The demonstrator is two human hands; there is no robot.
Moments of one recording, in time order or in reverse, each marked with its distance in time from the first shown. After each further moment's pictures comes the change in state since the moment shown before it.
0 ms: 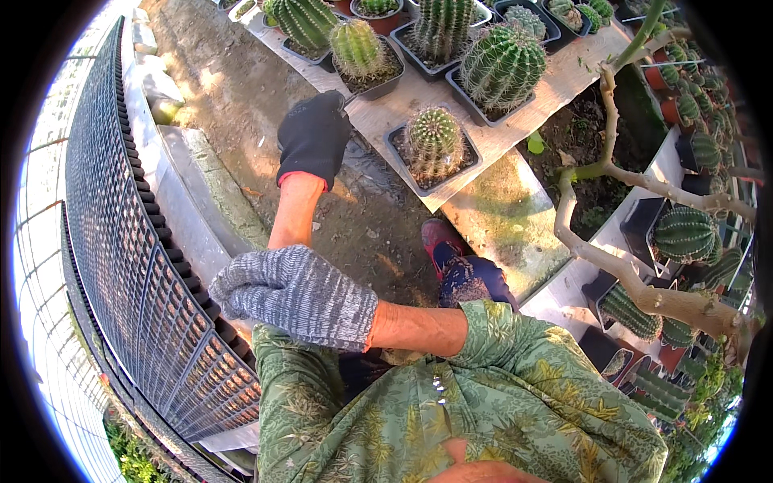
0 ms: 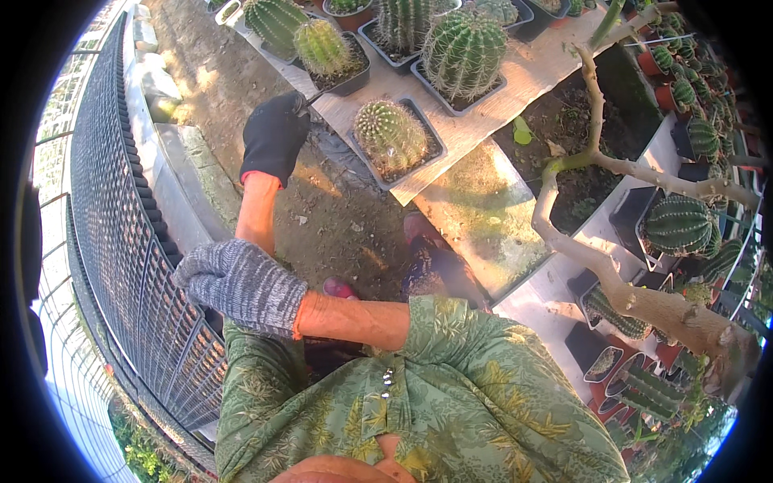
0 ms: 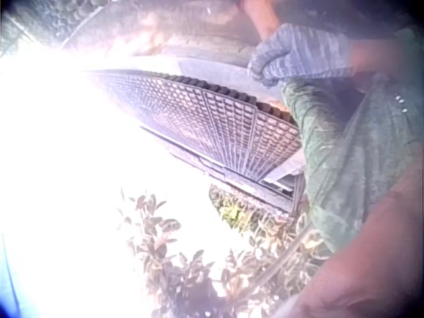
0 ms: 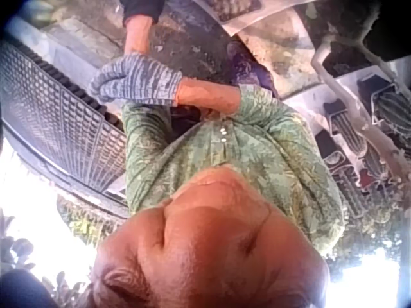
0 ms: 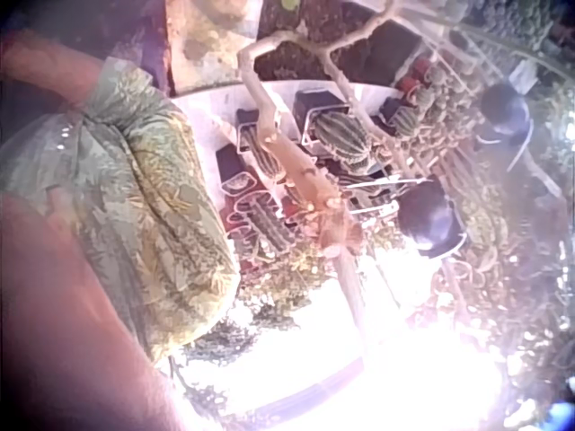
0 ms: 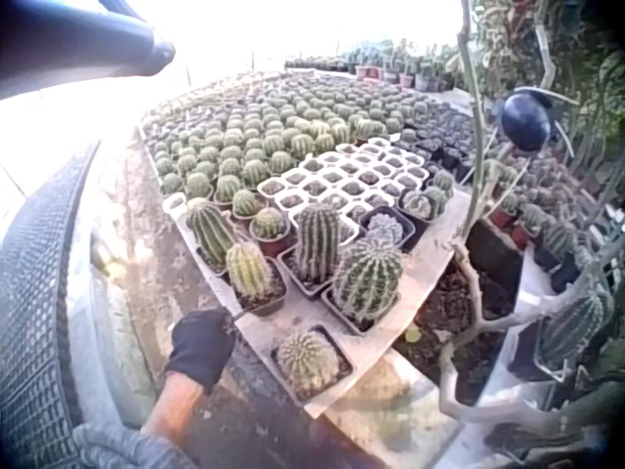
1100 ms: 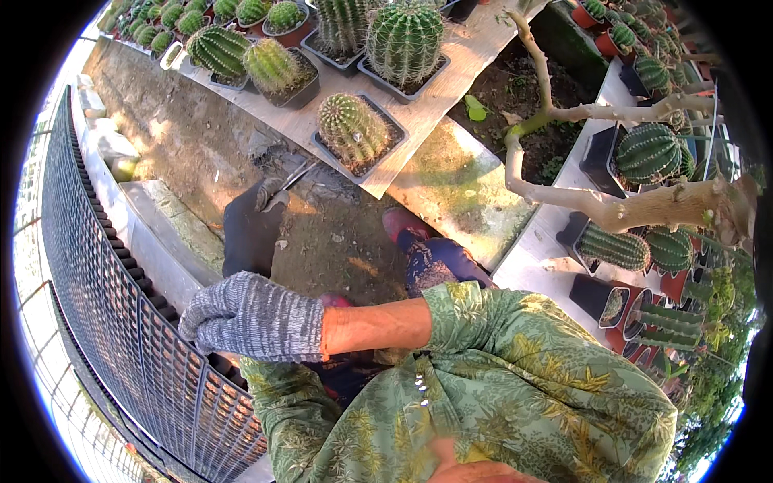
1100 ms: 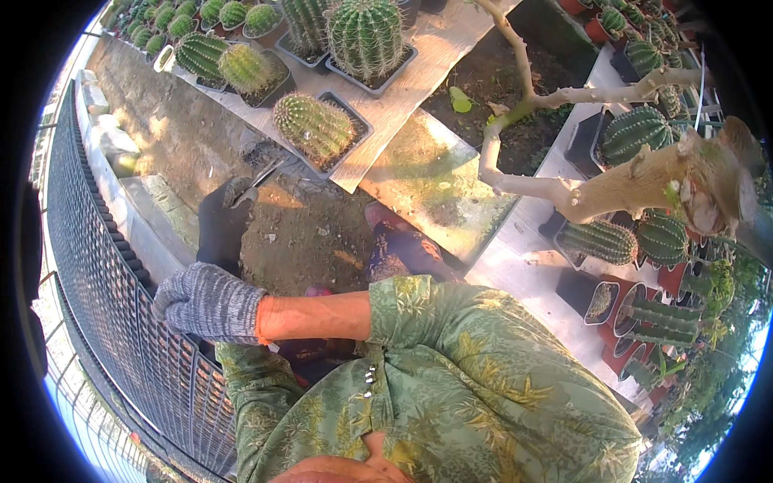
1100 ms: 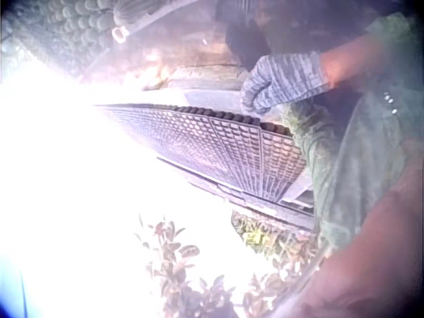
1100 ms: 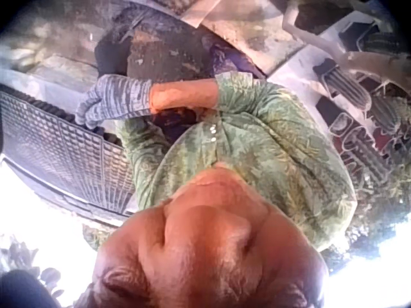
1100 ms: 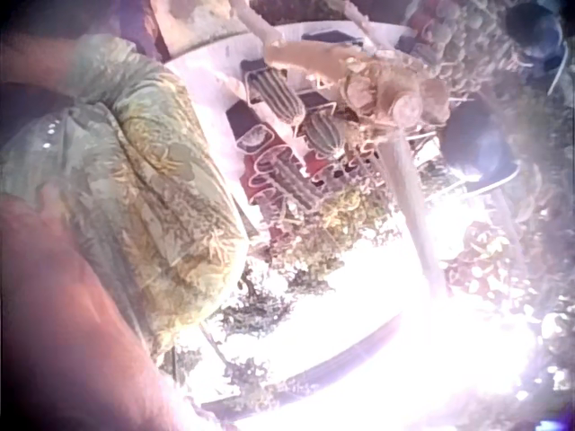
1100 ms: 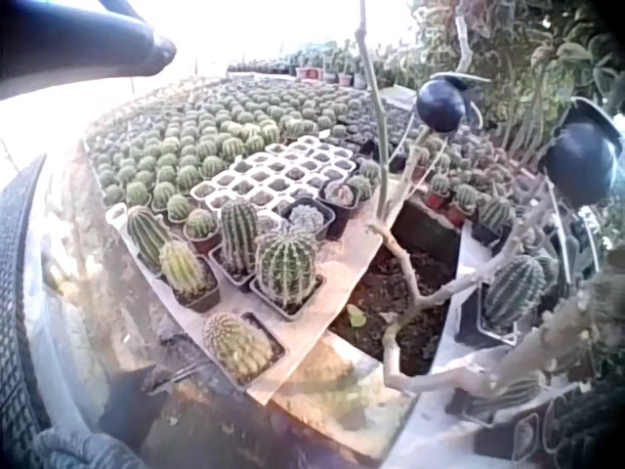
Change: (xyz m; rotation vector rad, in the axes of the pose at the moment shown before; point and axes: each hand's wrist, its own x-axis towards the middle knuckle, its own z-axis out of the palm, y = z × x) left_hand -0.093 0.002 -0.036 -0.590 -0.357 -0.280; right_hand -0.018 -0.005 0.018 0.022 0.199 -0.053
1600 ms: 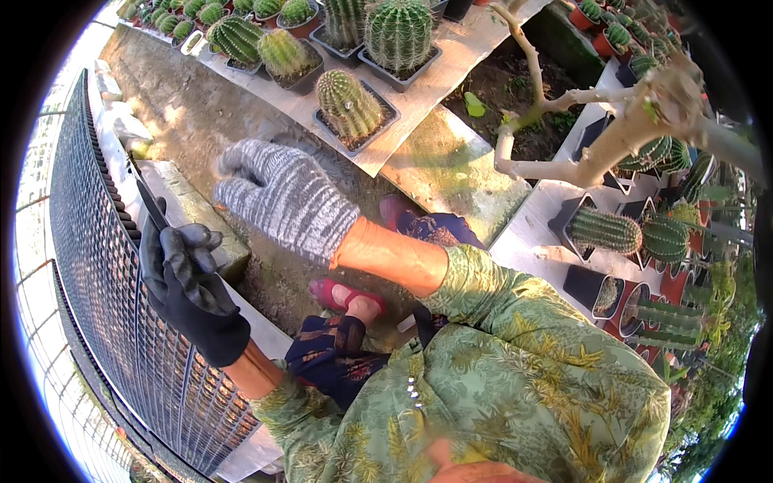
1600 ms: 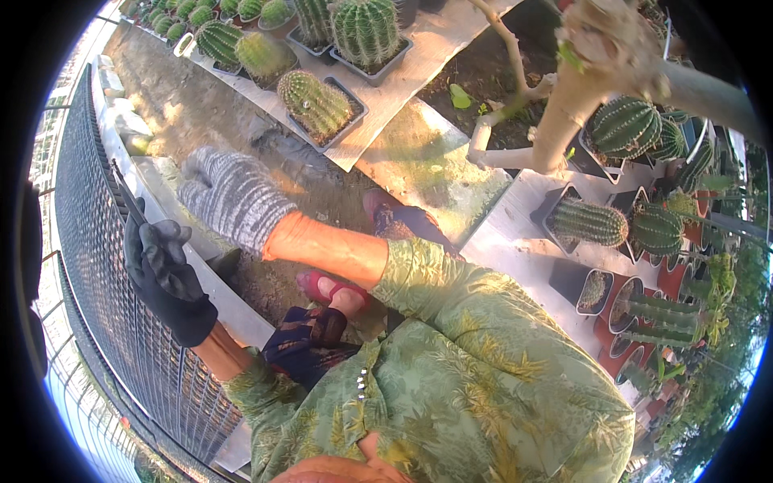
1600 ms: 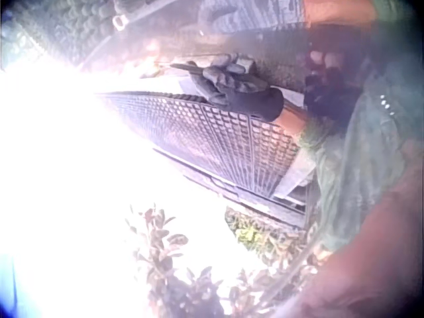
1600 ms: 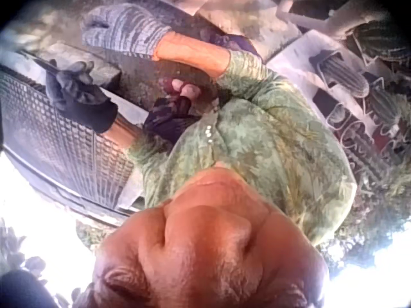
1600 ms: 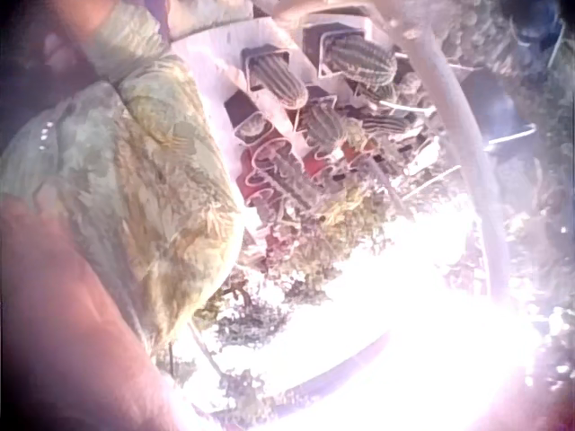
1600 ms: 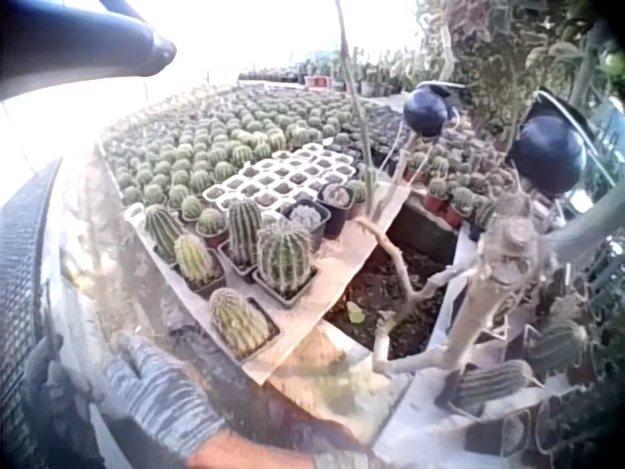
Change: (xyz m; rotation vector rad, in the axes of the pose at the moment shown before) left_hand -0.126 0.057 -0.050 -0.628 0.550 0.262; right_hand -0.013 -0.042 -0.037 -0.556 0.291 -0.068
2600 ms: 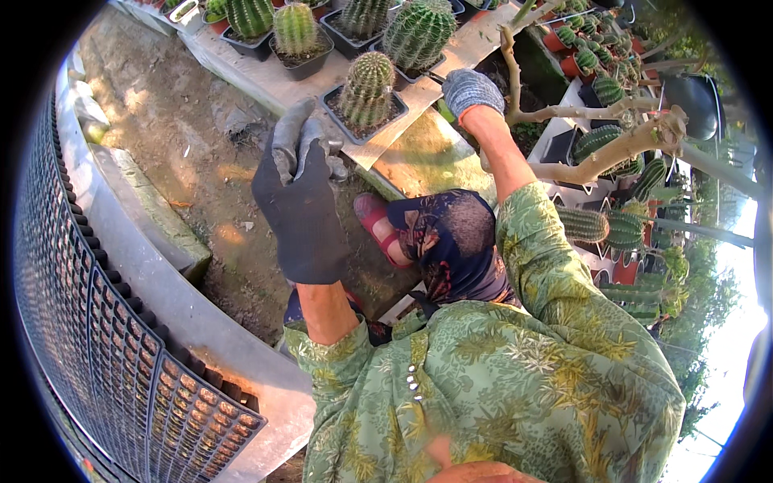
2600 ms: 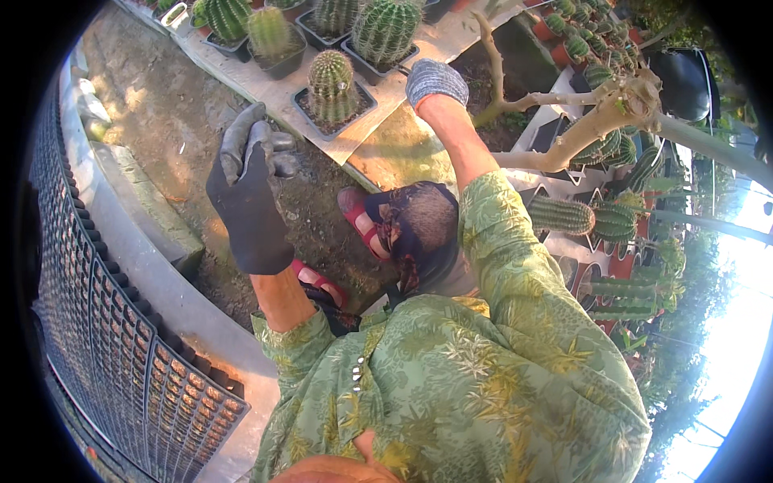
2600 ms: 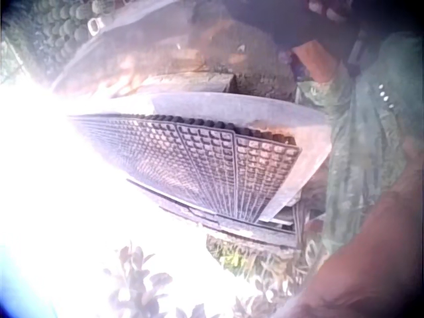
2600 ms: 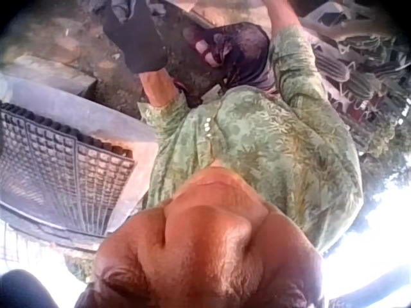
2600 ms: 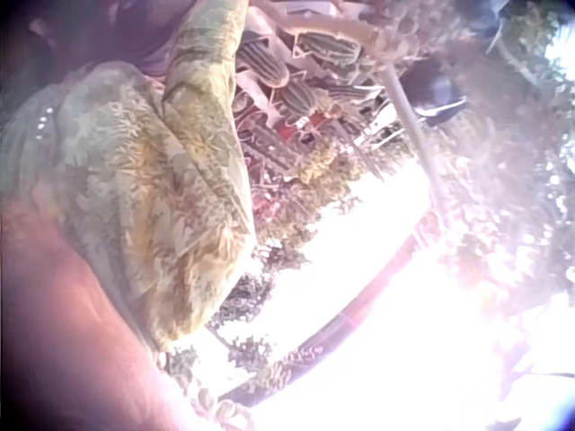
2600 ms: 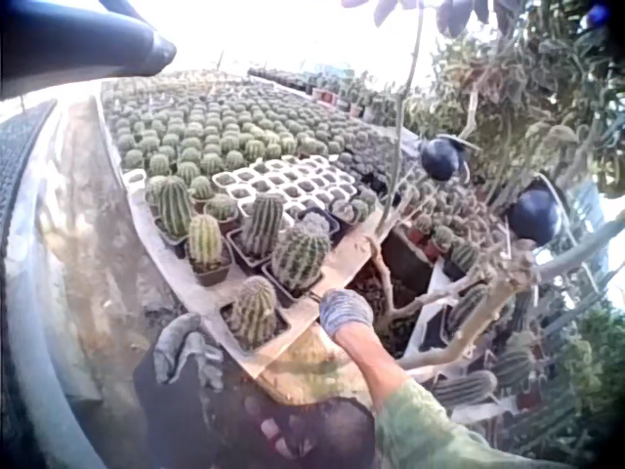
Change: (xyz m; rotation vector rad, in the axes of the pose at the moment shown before) left_hand 0.002 -0.051 0.072 -0.328 -0.014 -0.237; right_hand 0.065 0.095 -0.189 -1.705 0.034 0.497
